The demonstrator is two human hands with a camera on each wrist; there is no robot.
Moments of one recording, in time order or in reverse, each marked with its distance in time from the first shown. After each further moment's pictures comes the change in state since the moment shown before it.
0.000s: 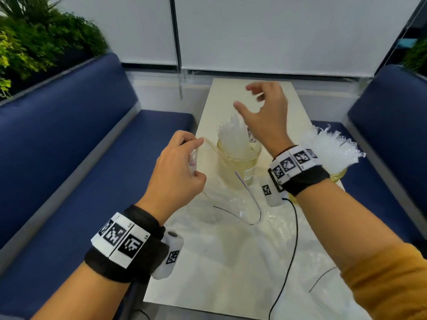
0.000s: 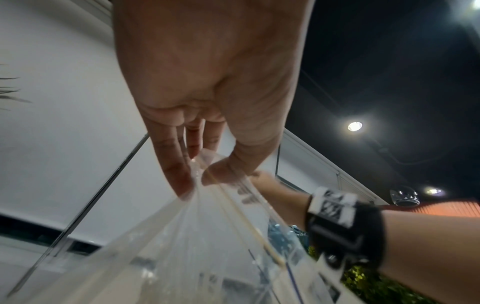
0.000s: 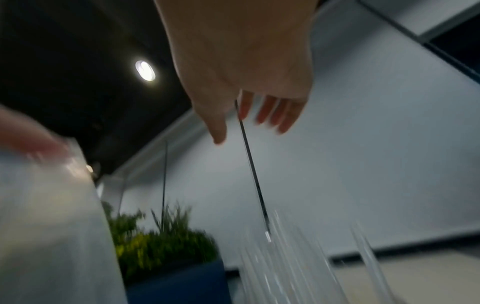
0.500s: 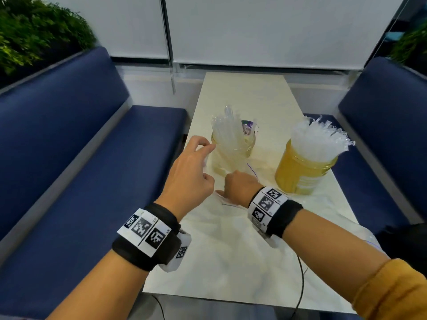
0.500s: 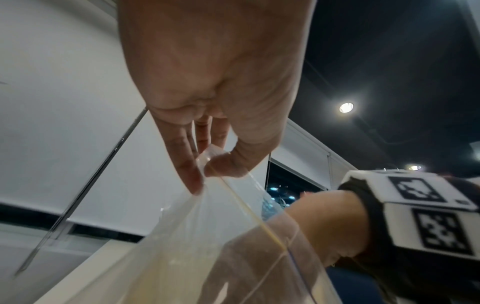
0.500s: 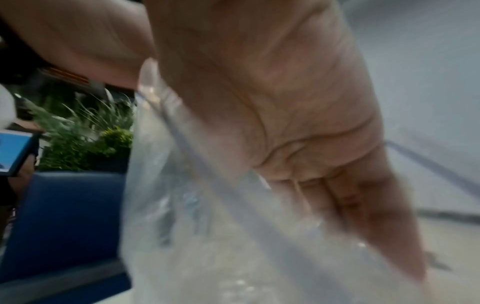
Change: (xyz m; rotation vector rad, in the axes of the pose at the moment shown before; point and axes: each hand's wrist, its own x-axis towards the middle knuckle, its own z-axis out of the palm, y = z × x) left_hand -0.011 0.000 0.038 -0.008 -0.111 0.053; right_hand -0.134 -0.015 0.016 -0.788 -1.128 0.218
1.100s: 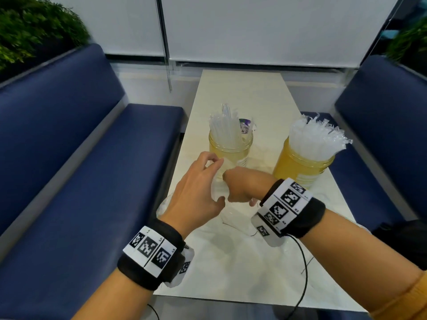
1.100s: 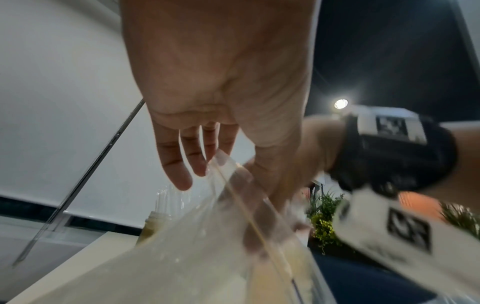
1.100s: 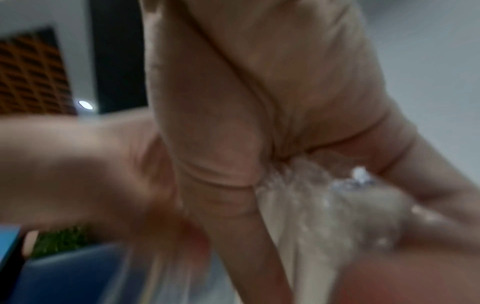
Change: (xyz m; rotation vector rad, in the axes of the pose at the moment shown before) left_hand -0.020 0.002 0.022 0.101 -0.123 0.076; right_hand -0.036 -0.002 -0.053 -0.086 -0.223 -0.081
